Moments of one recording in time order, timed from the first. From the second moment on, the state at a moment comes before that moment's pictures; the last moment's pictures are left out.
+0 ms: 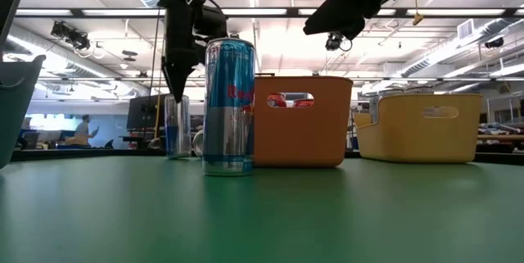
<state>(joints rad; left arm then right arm) 0.64 1.70 1.48 -1.23 -0.16 0.20 0.08 1.31 0.89 -0.12 0.10 0.07</state>
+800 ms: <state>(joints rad) 0.67 1.70 1.57 -1.26 -0.13 0.10 0.10 1.31 0.89 -0.12 0.08 0.07</state>
